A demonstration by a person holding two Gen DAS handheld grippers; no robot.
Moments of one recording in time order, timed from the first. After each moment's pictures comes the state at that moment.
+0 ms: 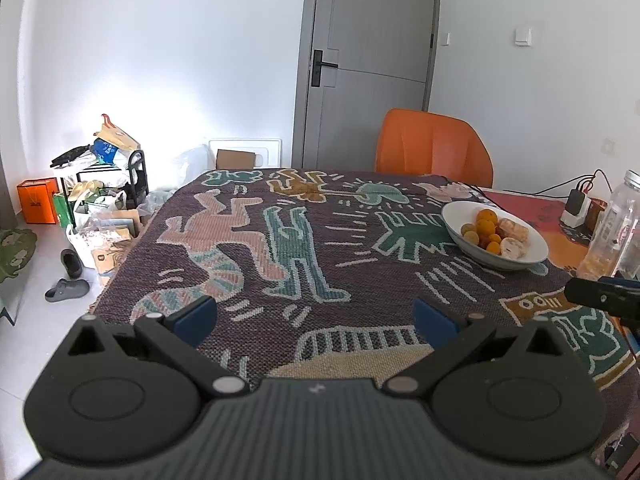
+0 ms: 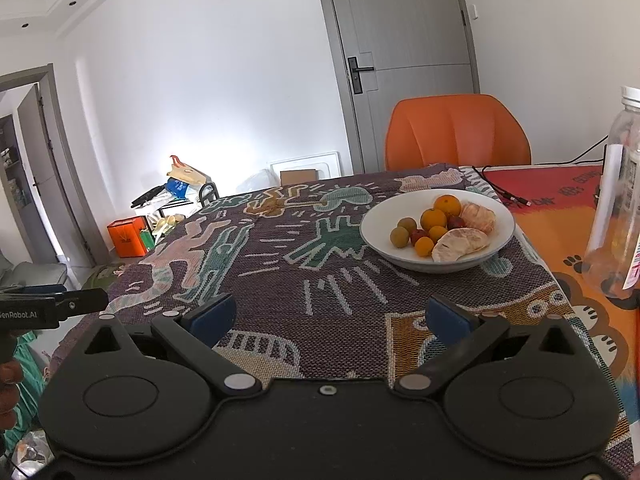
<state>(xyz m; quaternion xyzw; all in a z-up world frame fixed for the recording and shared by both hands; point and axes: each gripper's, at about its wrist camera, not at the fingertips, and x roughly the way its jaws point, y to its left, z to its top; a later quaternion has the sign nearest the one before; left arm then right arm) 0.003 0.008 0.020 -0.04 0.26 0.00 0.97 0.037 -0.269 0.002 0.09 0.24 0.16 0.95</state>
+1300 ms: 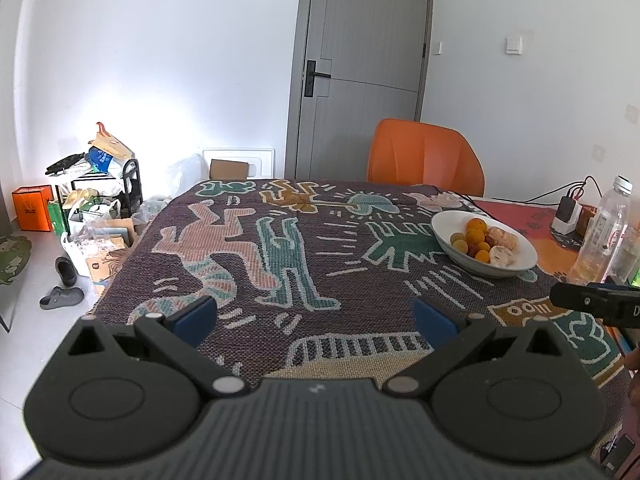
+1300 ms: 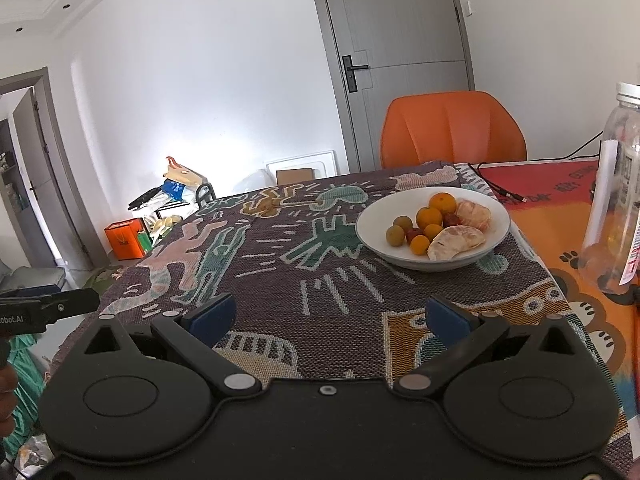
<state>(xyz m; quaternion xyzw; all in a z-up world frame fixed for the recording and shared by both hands) -0.005 0.004 0.025 -0.04 0.24 -0.01 0.97 0.036 -0.271 0.004 0.09 0.24 0.15 0.95</state>
